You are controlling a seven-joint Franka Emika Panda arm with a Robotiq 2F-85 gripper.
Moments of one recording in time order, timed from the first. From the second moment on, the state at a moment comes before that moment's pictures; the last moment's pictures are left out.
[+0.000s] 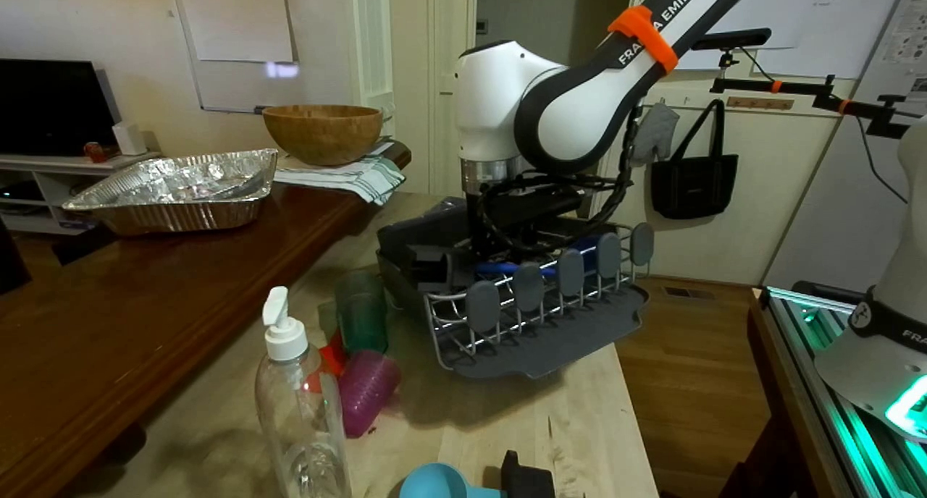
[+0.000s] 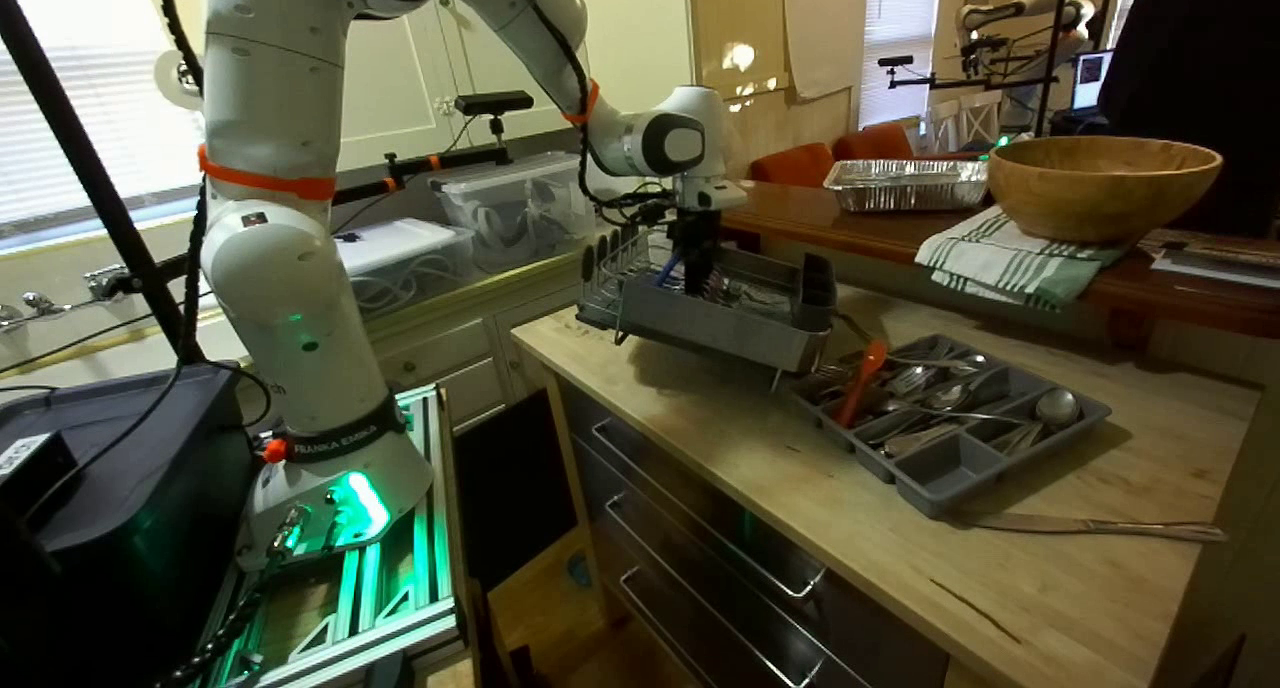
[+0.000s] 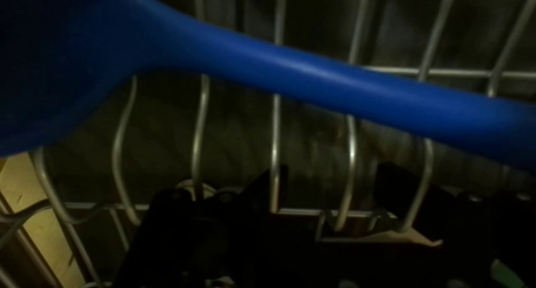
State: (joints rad) arm 0.24 0.36 0.00 -2.07 -0.07 2.34 0.90
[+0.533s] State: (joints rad) arm 0.25 0.37 -0.01 -2.08 -0.28 2.41 0.90
